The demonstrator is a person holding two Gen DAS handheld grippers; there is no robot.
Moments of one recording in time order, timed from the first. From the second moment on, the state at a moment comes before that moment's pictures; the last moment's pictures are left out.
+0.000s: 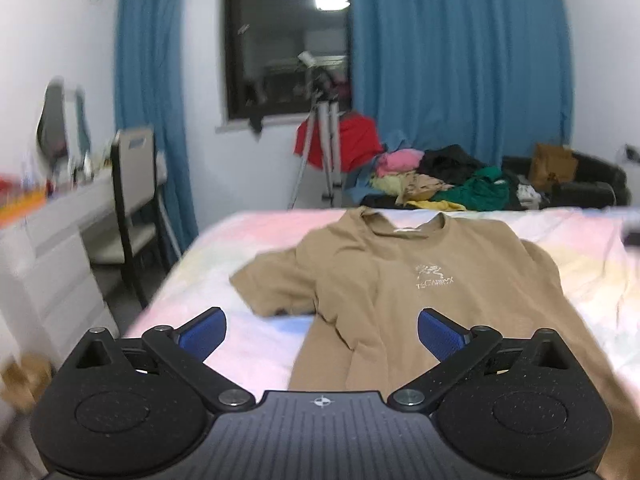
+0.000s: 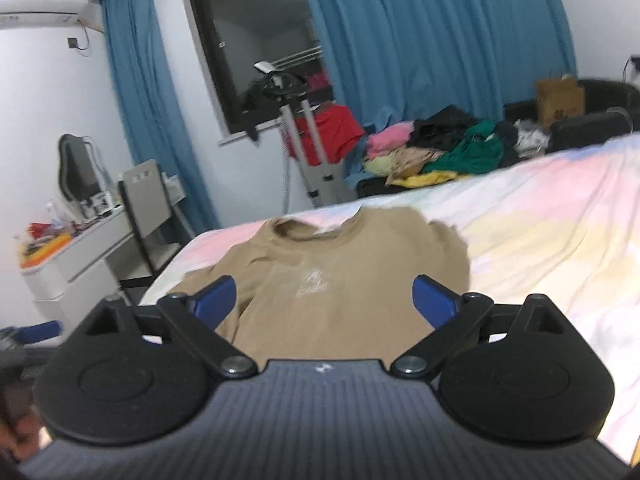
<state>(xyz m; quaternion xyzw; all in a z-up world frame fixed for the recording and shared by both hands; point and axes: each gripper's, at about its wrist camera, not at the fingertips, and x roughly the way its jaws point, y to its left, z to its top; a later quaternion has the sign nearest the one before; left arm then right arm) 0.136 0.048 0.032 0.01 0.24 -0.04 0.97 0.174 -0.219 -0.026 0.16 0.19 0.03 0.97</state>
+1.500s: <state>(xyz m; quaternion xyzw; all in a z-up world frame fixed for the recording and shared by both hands) 0.493 0.143 -0.051 -0.03 0.37 0.14 0.92 0.286 -0.255 -0.167 0.19 0.26 -0.02 0.94</state>
